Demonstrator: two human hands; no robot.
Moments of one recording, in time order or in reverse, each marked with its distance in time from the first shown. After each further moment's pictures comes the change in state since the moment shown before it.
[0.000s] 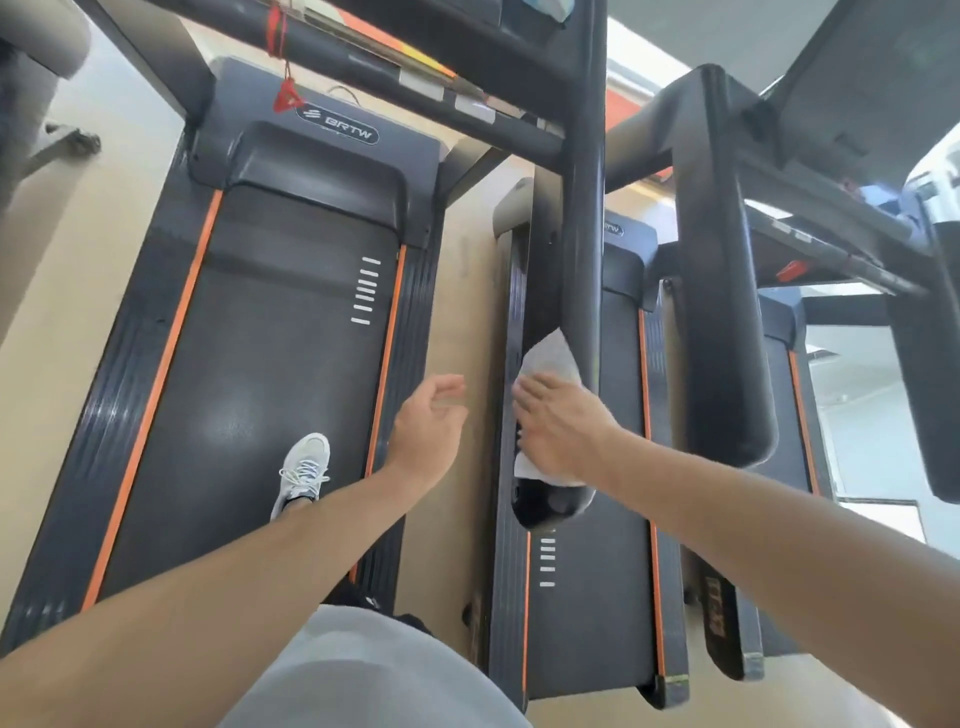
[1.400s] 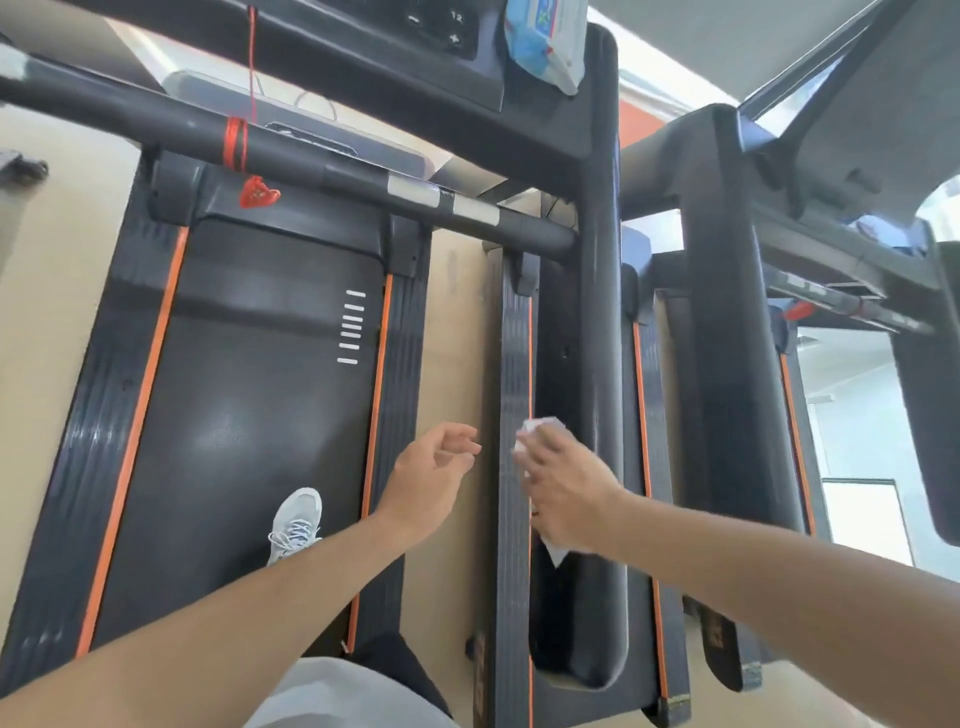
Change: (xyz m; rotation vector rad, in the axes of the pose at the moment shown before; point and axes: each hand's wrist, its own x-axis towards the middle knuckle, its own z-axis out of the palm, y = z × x) left_hand 0.120 0.045 -0.026 0.041 -0.245 -0.074; right_hand 0.067 0.071 -0.034 -0.287 -0.064 -0.119
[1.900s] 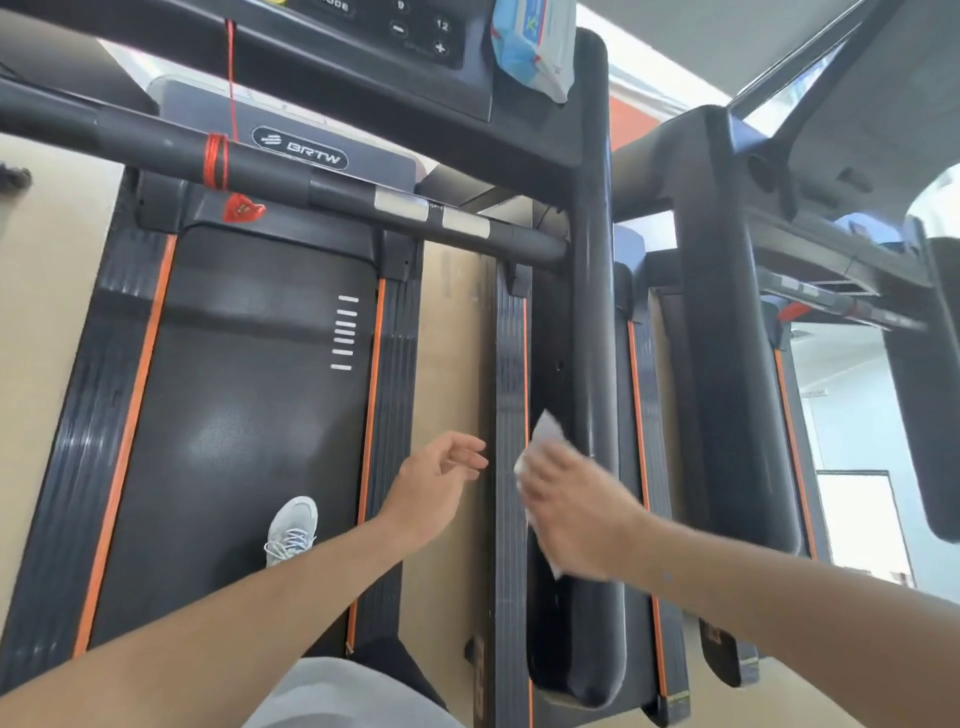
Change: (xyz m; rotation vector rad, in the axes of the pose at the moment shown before) left_hand 0.016 0.006 0.003 0.010 -0.074 -0.026; right_hand -0.024 0.009 -0.006 0.167 0.072 -0.030
